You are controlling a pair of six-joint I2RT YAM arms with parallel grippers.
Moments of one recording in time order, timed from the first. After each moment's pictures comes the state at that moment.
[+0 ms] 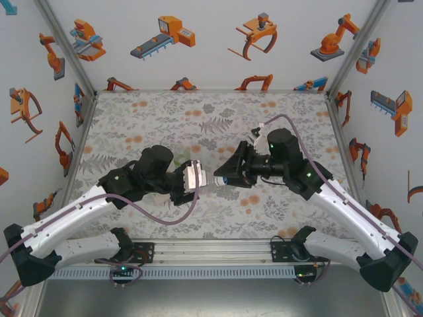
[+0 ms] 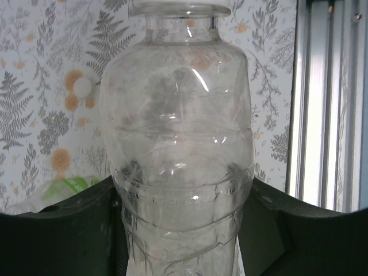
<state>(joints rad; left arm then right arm) -0.97 1.00 0.98 -0.59 0.34 0.53 0.70 1.00 1.01 -0.48 -0.56 1.15</state>
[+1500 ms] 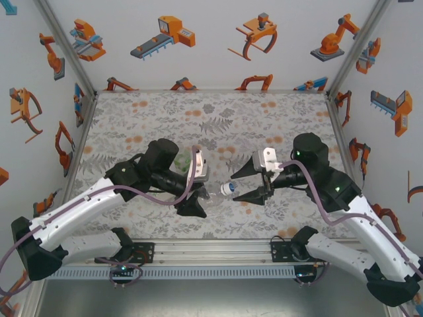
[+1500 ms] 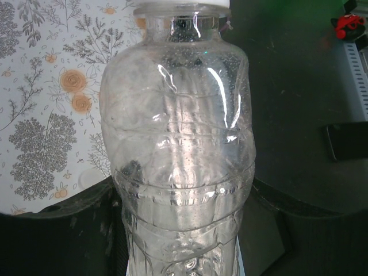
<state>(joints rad) -0.93 1.09 1.03 -0.62 0.80 0.28 0.71 0.85 1.09 -0.57 -0.95 -0.40</state>
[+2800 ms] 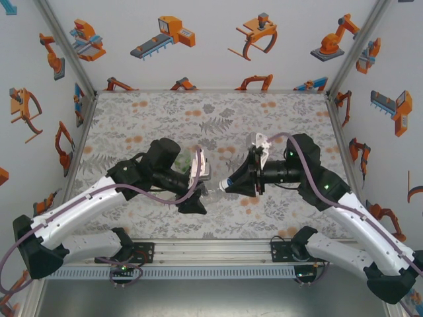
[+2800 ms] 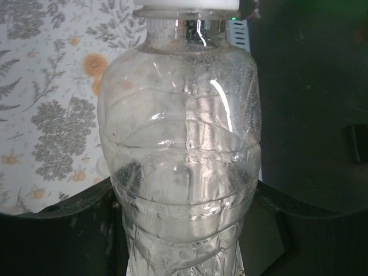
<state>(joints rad) -0.93 1.10 1.05 -0.64 0.68 0.29 0.72 0.86 1.00 -0.39 -0.79 0.12</state>
